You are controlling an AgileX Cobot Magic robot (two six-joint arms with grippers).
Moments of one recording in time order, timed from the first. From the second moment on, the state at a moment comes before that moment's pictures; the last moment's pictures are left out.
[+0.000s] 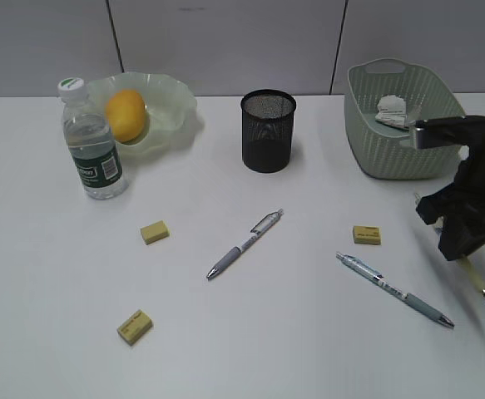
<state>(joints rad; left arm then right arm) -0.05 -0.01 -0.53 -0.01 1.07 -0.03 0.16 1.80 -1.03 0.09 0.88 -0.13</state>
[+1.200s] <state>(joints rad) -0.05 -0.01 -0.53 -0.01 1.07 -0.03 0.44 1.85 -1.12 0.18 -0.38 -0.22</state>
